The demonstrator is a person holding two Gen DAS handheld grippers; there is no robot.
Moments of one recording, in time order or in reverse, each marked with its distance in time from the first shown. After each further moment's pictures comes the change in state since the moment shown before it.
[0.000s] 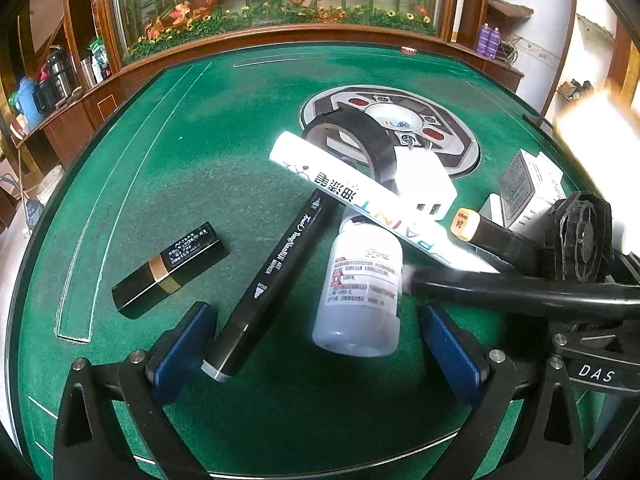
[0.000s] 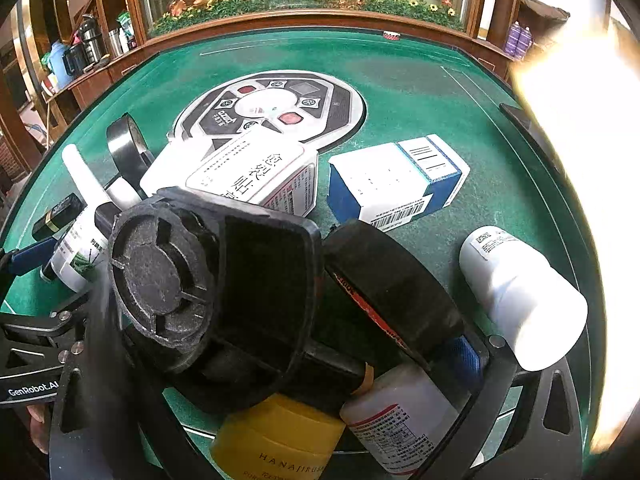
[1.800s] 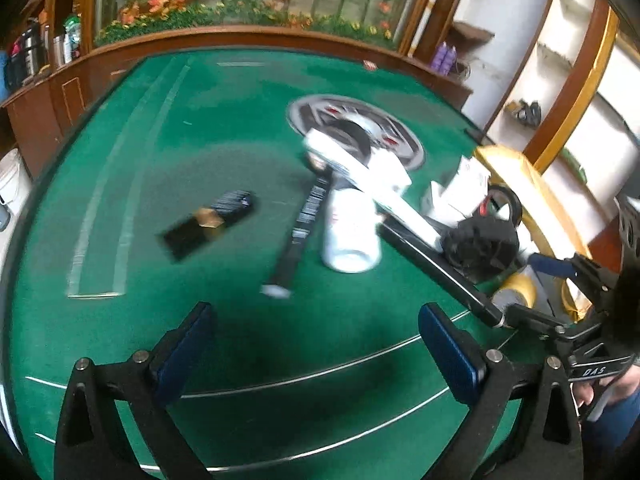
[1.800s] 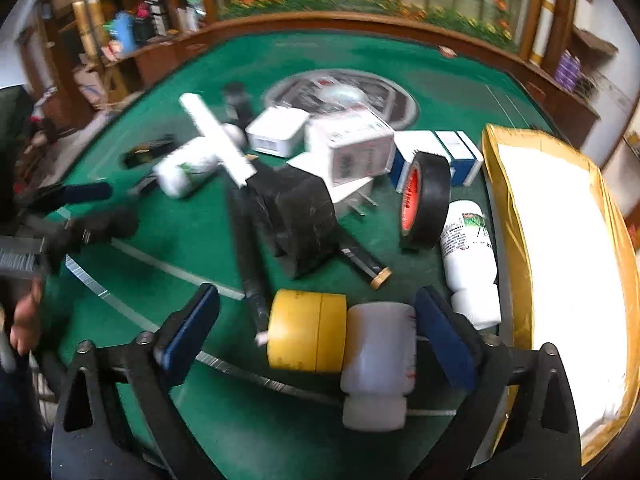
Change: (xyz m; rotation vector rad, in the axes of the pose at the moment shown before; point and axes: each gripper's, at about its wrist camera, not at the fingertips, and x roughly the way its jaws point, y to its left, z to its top) left arm -0.059 0.067 -0.030 -0.034 -0.018 -0.258; right arm -0.074 0.012 -0.050 -0.183 -0.024 0.179
